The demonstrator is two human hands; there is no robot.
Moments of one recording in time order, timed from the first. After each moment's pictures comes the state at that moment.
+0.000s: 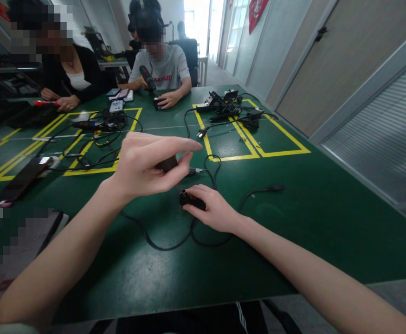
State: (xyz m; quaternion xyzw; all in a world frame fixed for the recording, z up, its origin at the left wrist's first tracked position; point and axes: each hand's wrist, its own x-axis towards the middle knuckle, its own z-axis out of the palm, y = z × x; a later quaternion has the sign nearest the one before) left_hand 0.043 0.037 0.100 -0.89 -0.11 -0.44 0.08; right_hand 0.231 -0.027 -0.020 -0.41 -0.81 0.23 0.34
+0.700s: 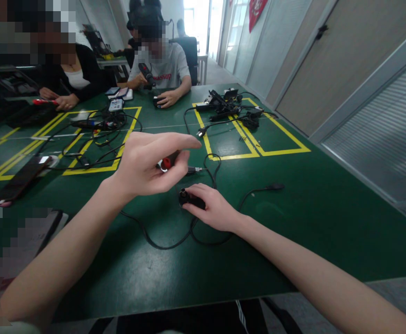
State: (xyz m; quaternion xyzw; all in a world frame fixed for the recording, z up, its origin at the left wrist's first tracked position) left_hand 0.043 0.036 0.101 -0.90 -0.10 -0.43 0.07; right_hand 0.231 -0.028 -0.020 -0.41 -0.81 0.24 0.34
